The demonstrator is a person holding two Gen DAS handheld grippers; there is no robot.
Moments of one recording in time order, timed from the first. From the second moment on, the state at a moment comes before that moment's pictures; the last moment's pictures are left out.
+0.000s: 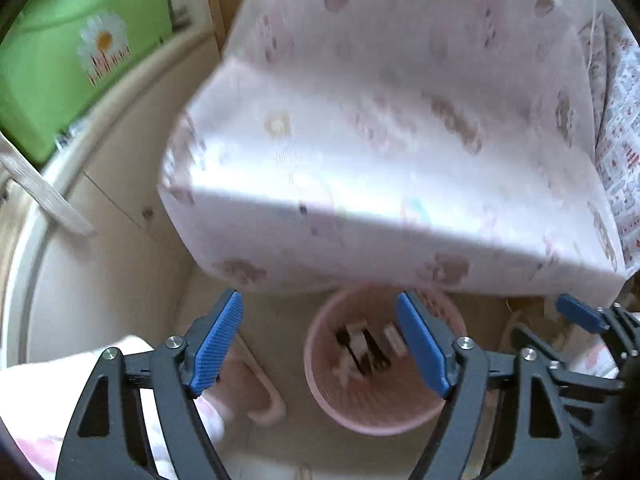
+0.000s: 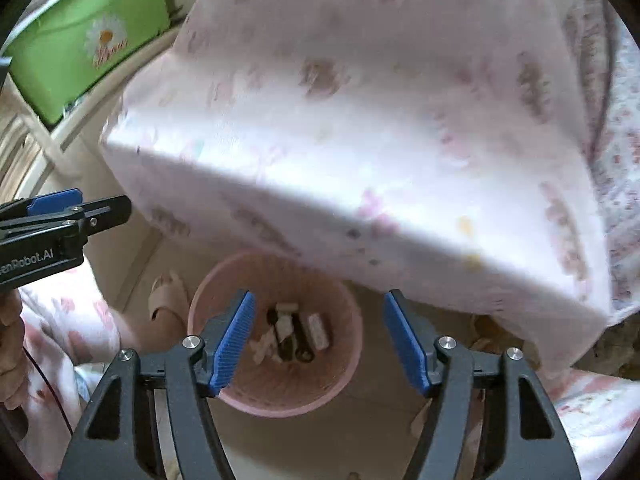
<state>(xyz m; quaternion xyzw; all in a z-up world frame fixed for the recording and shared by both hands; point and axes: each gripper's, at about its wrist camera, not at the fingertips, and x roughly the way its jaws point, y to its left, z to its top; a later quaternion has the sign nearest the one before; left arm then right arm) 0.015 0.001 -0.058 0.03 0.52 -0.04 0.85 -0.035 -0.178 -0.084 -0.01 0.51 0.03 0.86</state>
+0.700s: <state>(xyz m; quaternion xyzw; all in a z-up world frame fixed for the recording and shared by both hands) -0.008 -0.008 -0.011 0.01 0.39 -0.05 0.92 -0.068 -0.190 -0.021 -0.03 0.35 -0.02 0.93</state>
